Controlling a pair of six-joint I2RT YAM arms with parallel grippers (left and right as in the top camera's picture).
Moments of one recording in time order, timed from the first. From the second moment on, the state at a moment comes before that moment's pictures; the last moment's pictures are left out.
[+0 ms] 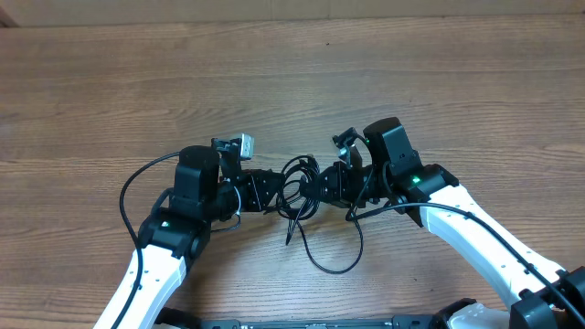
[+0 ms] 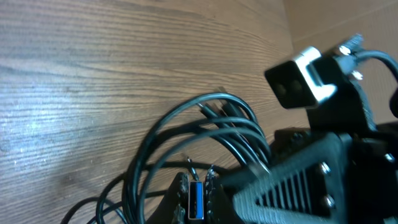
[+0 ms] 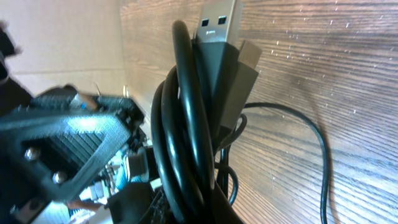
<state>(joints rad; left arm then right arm) -0.31 1.10 0.65 -0.22 0.58 -0.60 0.45 1.44 0.88 -0.35 -0.83 0.71</state>
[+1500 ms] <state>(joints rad) -0.41 1.02 0.67 -0.28 0.24 -0.59 0.45 1.44 0.88 -0.27 -0.94 0.91</state>
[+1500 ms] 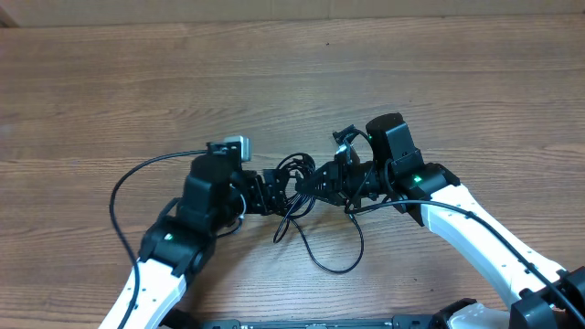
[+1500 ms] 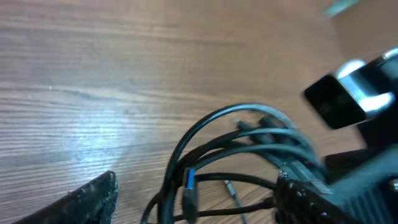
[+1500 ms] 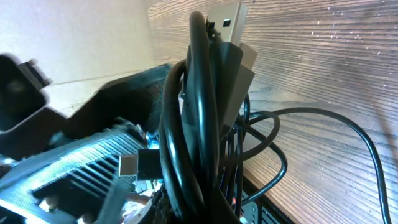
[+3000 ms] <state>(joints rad) -0.41 1.10 0.67 -0.01 0.59 -0.52 0.45 1.44 0.88 -0.27 -0.93 0.91</state>
